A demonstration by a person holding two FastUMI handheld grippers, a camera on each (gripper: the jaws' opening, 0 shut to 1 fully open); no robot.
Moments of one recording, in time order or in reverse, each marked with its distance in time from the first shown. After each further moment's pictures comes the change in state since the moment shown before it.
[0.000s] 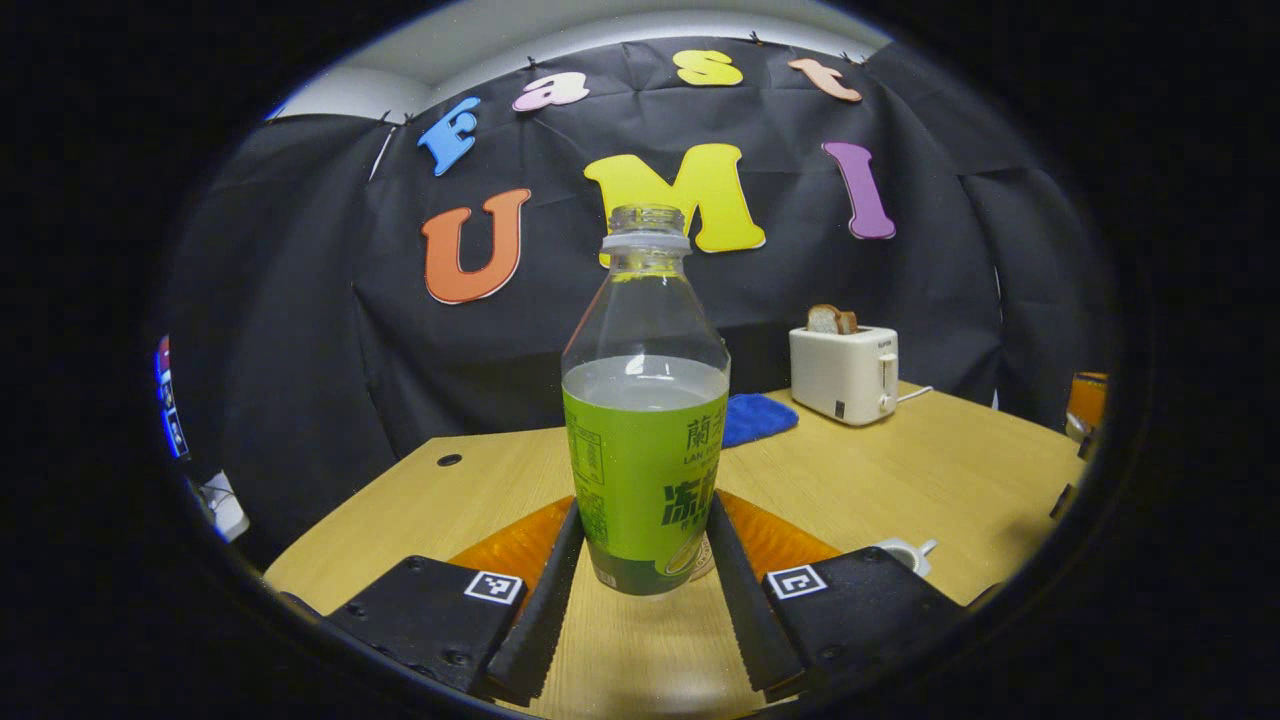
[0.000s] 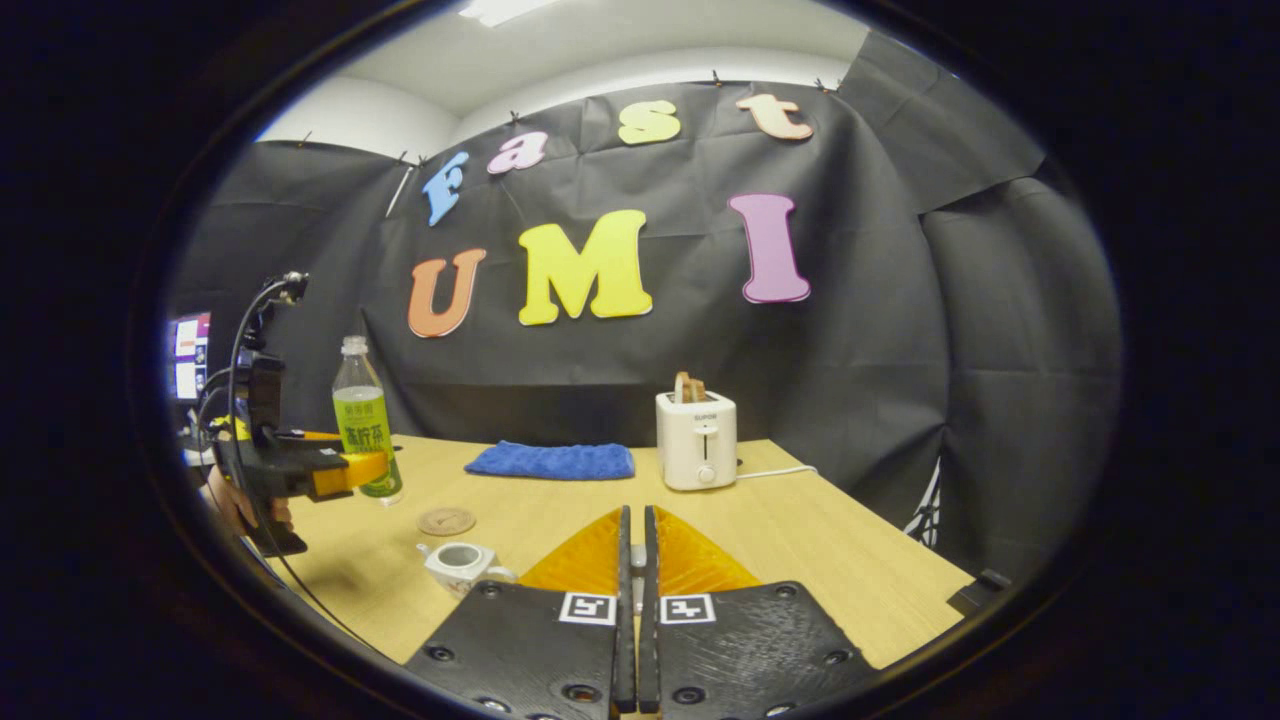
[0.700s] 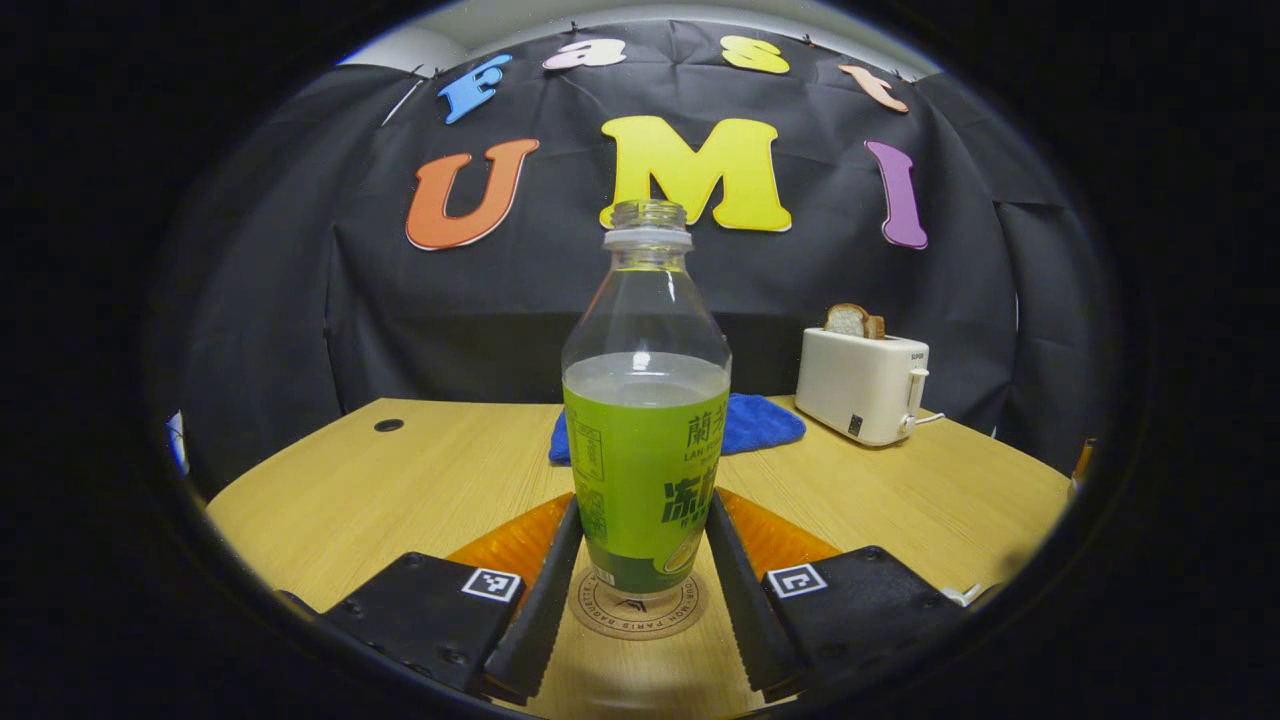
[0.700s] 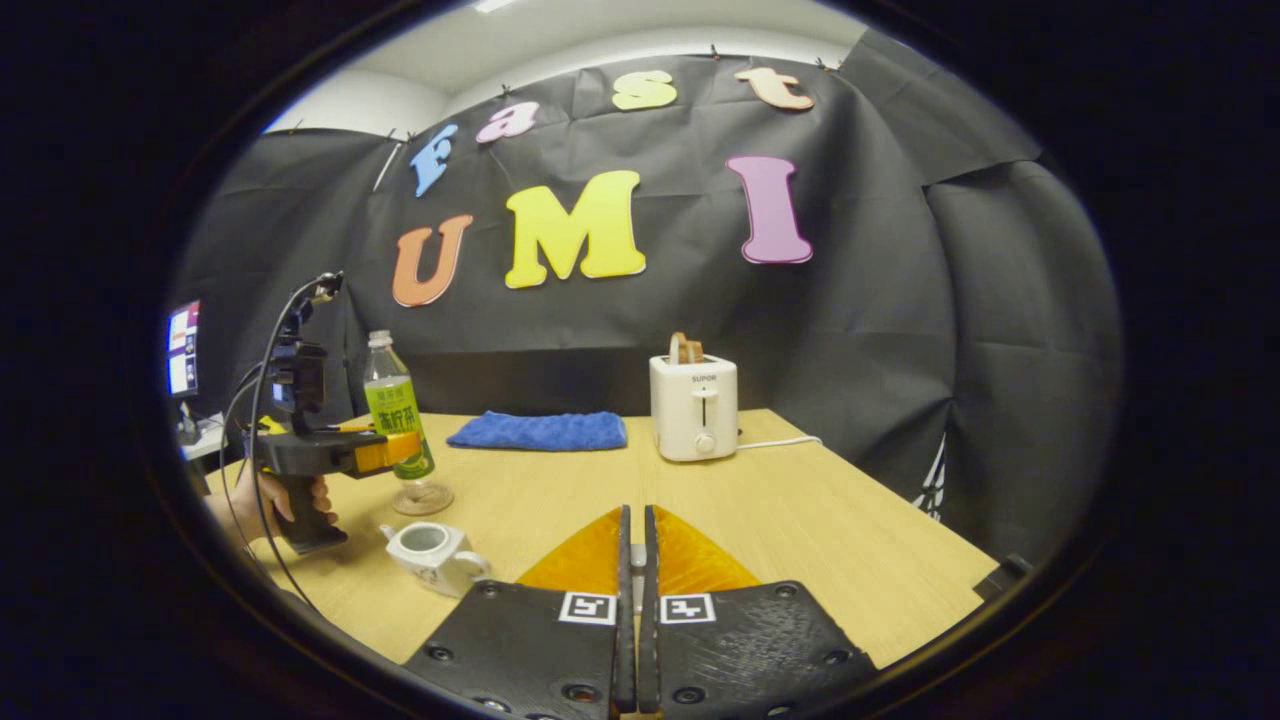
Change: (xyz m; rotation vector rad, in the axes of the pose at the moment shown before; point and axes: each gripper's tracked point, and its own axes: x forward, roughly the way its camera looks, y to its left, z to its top) left arm 0.085 -0.011 -0.030 -0.119 0.047 -0.042; right arm 0.036 -0.006 -0.036 0.003 0.086 -0.024
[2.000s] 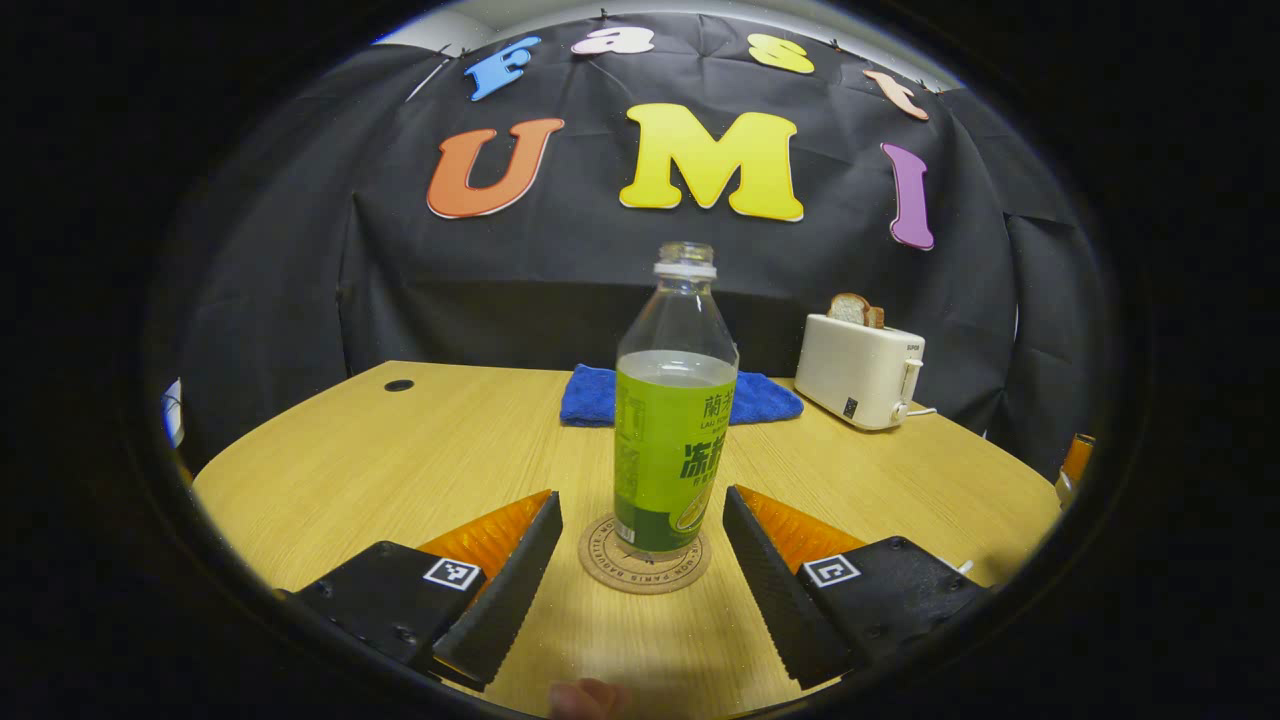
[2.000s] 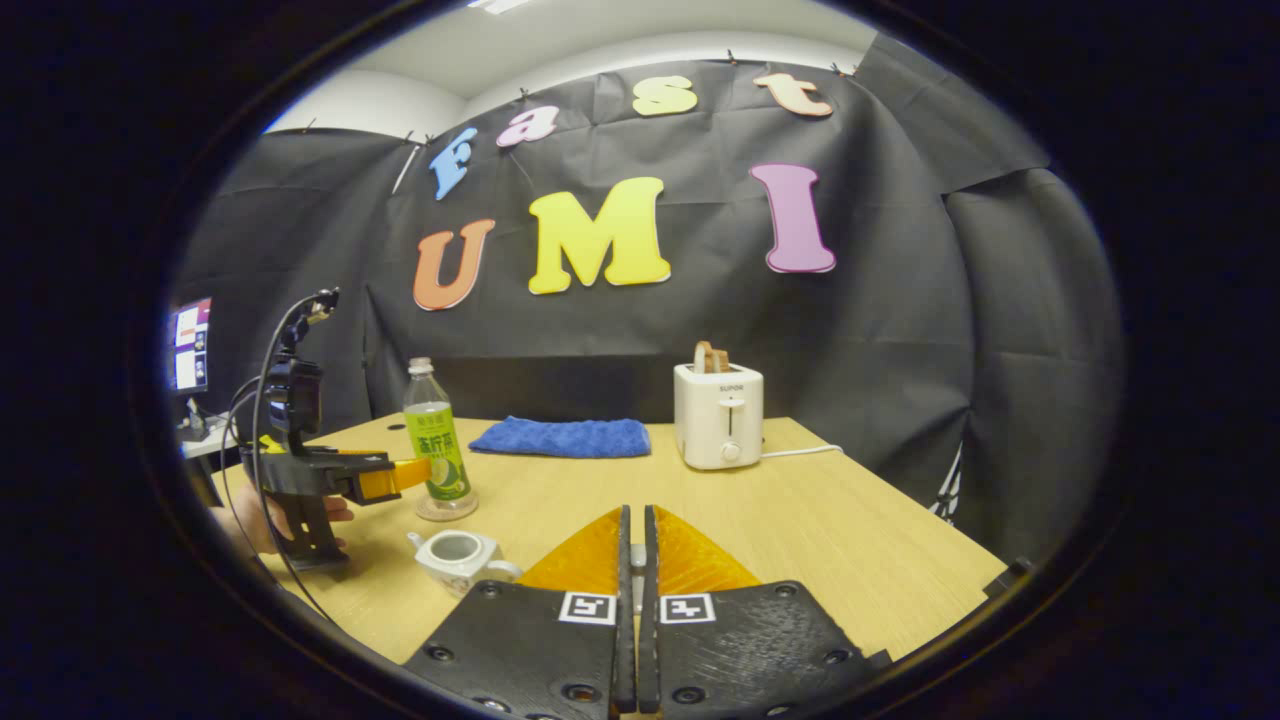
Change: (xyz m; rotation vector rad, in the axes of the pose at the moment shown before) left arm -0.049 0.021 -0.023 -0.062 0.037 0.018; right arm -0.005 0.035 0.014 -0.028 -0.033 0.067
